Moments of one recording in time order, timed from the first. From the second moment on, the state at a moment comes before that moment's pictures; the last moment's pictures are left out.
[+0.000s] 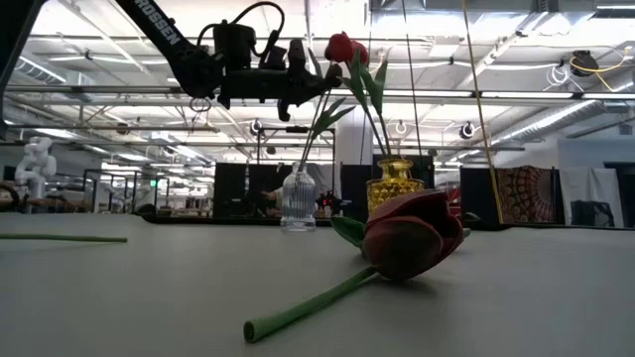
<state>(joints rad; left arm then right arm) 0.64 1.74 1.05 0.87 0.37 -0.37 0.01 1.59 2.34 -1.46 0.62 0.49</state>
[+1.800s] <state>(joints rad) 0.66 1.70 1.05 0.65 0.53 -0.39 0.01 1.59 2.34 -1.56 0.63 0.43</state>
